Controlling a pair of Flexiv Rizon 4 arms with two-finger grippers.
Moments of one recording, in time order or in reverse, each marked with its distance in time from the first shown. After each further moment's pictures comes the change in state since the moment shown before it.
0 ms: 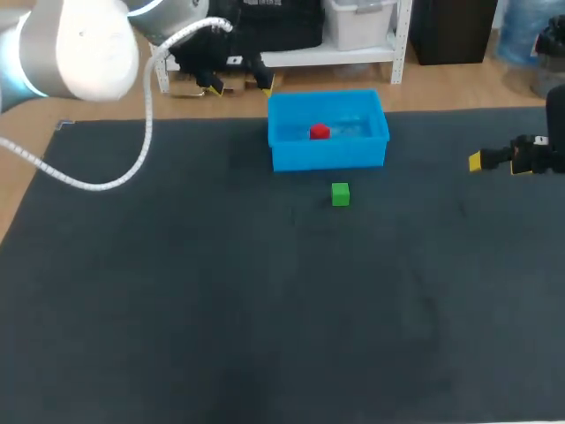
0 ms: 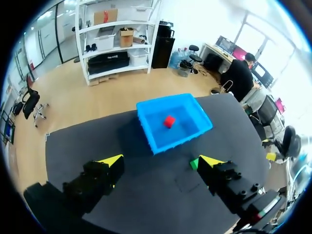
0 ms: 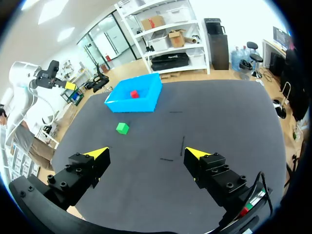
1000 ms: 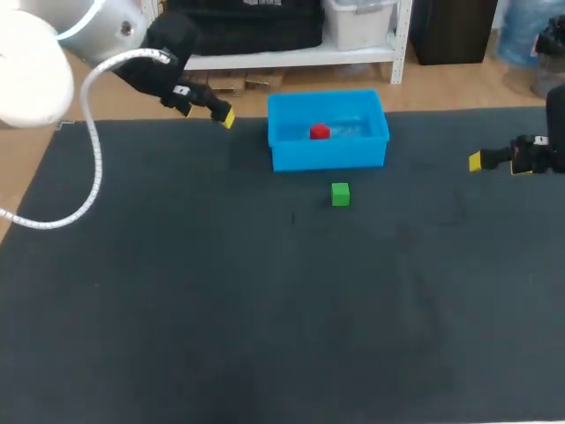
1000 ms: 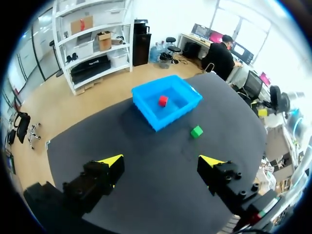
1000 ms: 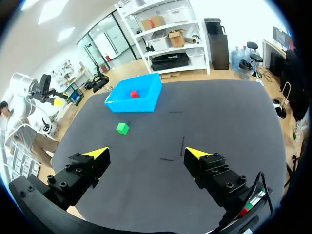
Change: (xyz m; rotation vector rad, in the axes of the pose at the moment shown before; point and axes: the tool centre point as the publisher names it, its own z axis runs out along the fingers) left arm 0.065 0.033 -0.036 0.102 0.050 0.207; right arm 0.000 0.000 0.000 0.000 0.000 0.000
